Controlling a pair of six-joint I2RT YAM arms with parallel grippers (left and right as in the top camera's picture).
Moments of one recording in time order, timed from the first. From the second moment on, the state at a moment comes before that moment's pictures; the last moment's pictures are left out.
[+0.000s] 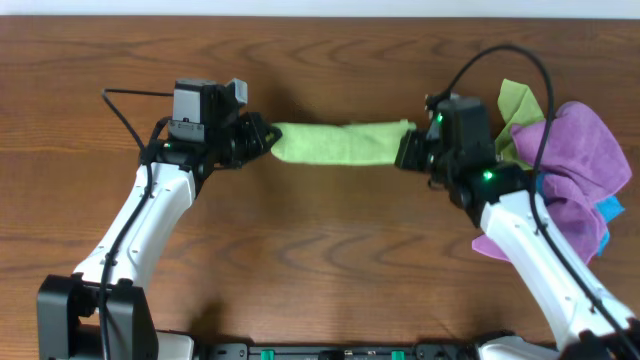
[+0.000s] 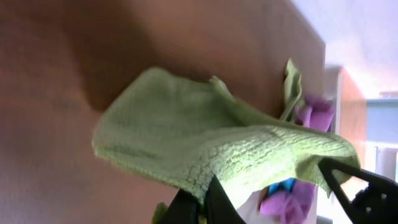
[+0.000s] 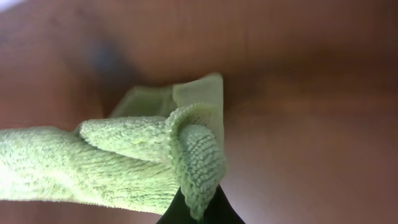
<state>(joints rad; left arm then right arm) -0.15 1.55 1.05 -0.32 0.60 -0.65 0.27 1.42 1.01 -0.40 -0.13 0.48</state>
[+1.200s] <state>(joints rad) -0.09 1.79 1.36 -0.95 0.61 -0.34 0.26 1.75 1.40 -1.00 -0.13 0.25</state>
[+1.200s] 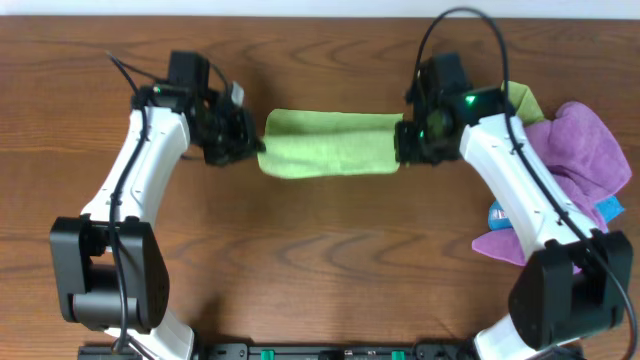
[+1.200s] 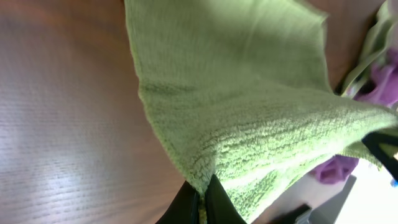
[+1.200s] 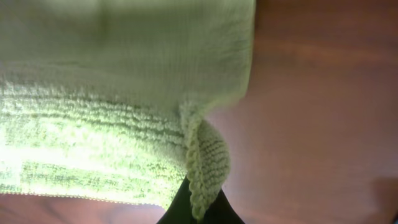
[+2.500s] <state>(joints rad) -0.08 1.71 1.07 -0.70 0.58 -0.43 0.30 1.73 1.11 -0.57 -0.07 0.37</state>
